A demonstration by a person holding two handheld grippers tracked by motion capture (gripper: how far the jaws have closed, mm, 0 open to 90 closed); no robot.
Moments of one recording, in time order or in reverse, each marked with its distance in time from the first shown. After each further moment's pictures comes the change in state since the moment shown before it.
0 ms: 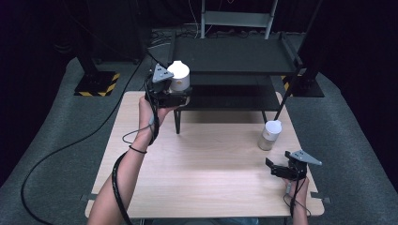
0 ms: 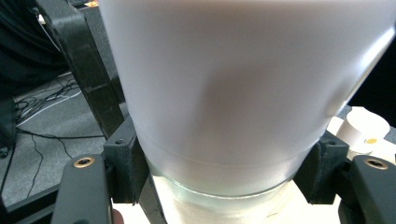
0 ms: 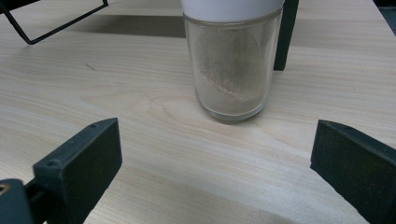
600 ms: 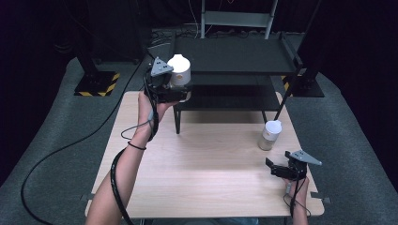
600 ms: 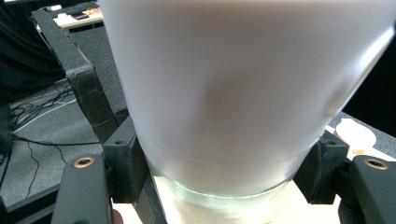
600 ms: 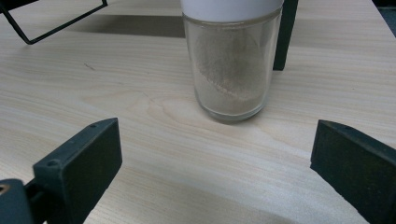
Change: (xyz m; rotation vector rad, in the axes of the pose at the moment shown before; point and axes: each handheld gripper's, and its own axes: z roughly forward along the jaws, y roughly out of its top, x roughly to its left) left arm 0.000 0.015 -0.006 -0.019 -0.014 0.000; right arm 0.001 0.000 0.000 0.001 -0.003 0.000
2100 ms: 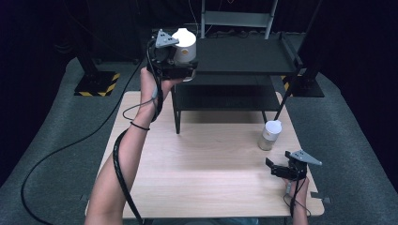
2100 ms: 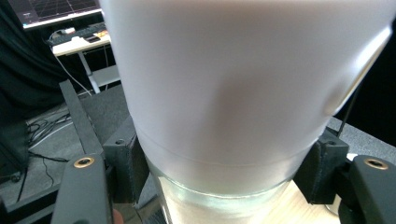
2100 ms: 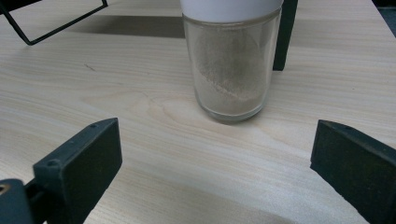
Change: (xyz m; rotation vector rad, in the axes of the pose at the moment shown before) left arm -0.004 0.061 0.001 -0.032 0.037 0.028; right arm 0.000 0.000 0.000 -0.002 0.001 0.002
